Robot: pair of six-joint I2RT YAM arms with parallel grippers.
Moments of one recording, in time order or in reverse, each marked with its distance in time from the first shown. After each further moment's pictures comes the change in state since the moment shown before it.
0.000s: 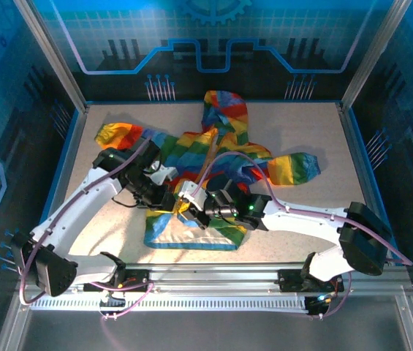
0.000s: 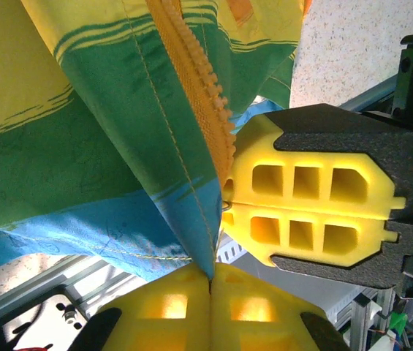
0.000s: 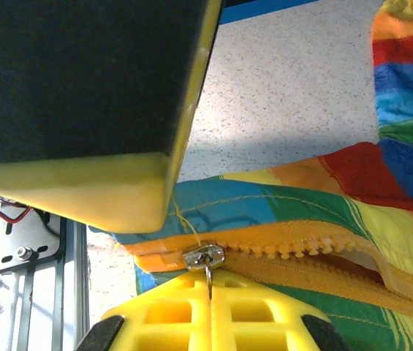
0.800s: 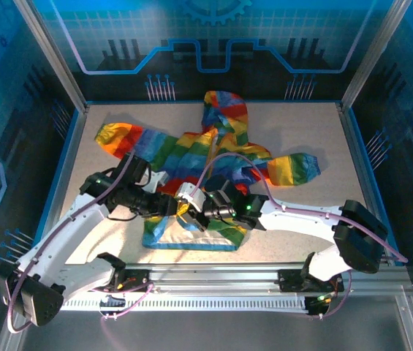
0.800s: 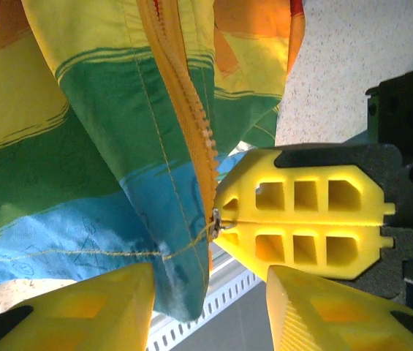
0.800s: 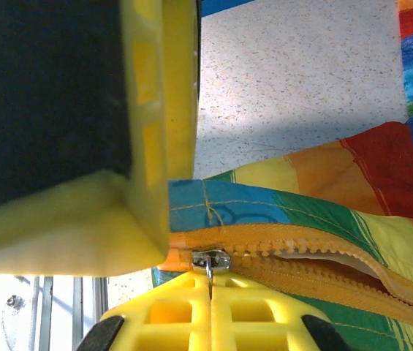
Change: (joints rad) left arm 0.030 -0.227 -0.265 0.281 0.017 -0.177; right arm 0.000 0.031 0.000 0.001 -0.043 0.045
